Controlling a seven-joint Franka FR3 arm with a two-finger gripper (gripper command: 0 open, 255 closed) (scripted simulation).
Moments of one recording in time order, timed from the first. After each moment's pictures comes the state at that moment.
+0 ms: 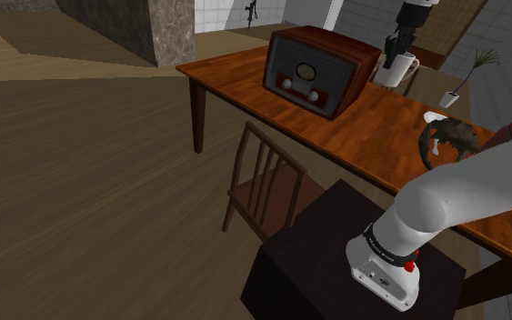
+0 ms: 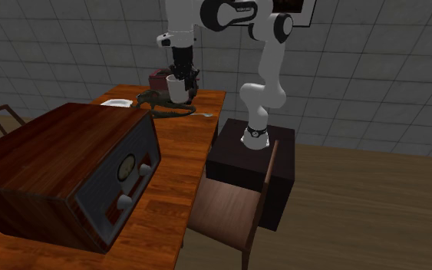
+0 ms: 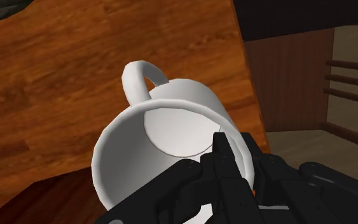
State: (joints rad) arm -0.22 -0.40 -0.38 -1.95 -0.21 1.56 -0.40
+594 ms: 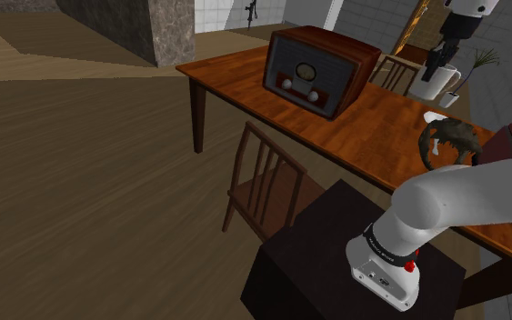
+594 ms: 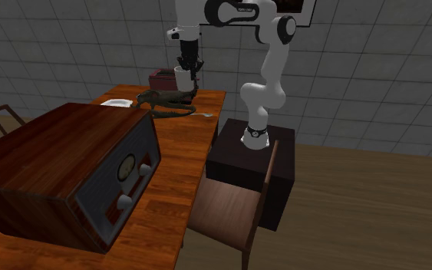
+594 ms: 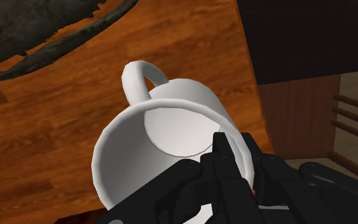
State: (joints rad) arm -0.31 -0.62 -0.45 -2.08 -0.32 1.50 -0.53
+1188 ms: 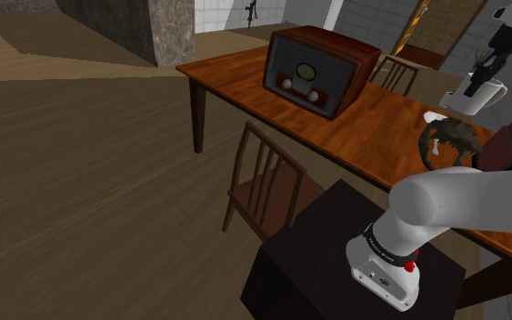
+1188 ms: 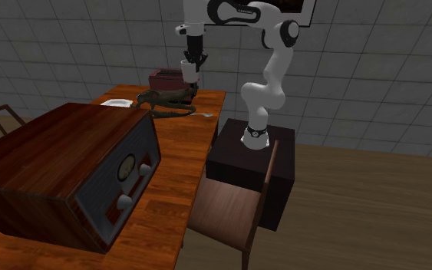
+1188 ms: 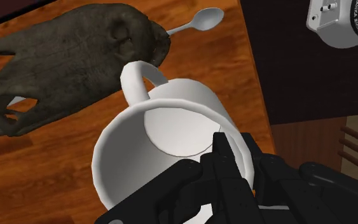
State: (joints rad) arm -0.40 -0.79 -0.54 -2.13 -0.44 1.43 -0.69
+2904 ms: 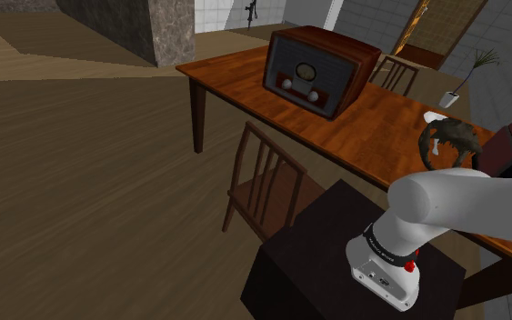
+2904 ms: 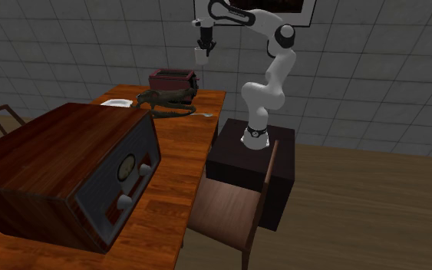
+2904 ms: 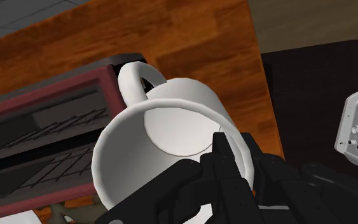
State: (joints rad) arm -0.47 -0.90 -0.98 -1.82 -0.80 1.33 -1.30
